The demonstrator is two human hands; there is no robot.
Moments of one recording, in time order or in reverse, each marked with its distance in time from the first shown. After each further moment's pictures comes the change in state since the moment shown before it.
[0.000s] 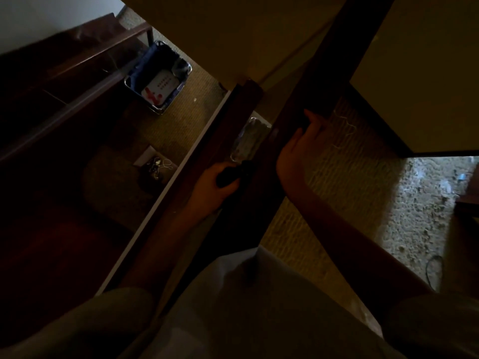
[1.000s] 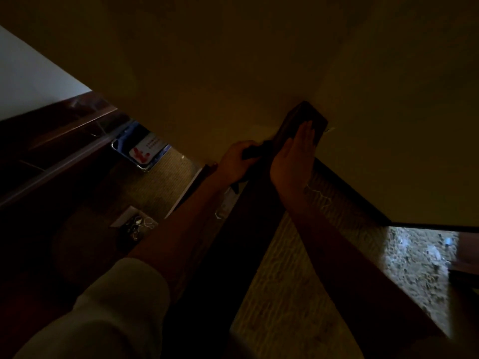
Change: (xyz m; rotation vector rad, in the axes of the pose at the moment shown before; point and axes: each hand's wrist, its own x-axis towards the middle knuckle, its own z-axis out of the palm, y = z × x) left_hand 0.372 0.164 0.096 0.122 -0.044 0.238; right_hand 0.319 0.027 0.057 -0.115 -0.164 -0.061
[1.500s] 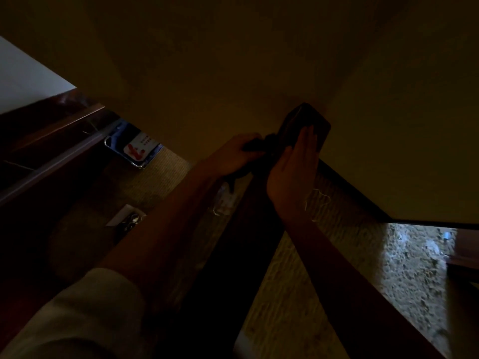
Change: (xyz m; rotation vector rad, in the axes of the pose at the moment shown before) left_hand 0.039 0.009 -0.017 -0.093 -0.240 -0.076; right_hand 0.002 0.000 0.005 -0.013 0.068 -0.038
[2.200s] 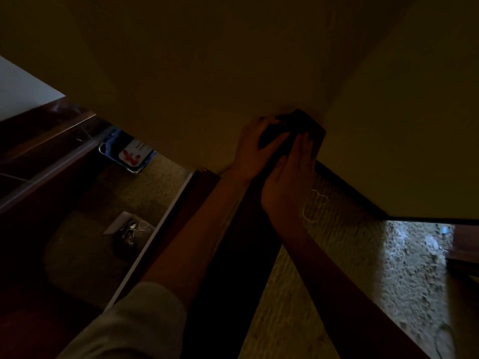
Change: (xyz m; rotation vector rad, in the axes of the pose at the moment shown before) left_hand 0.037 0.026 0.041 0.024 0.373 0.304; right_hand 0.001 -0.002 0.001 0.026 0.036 0.002
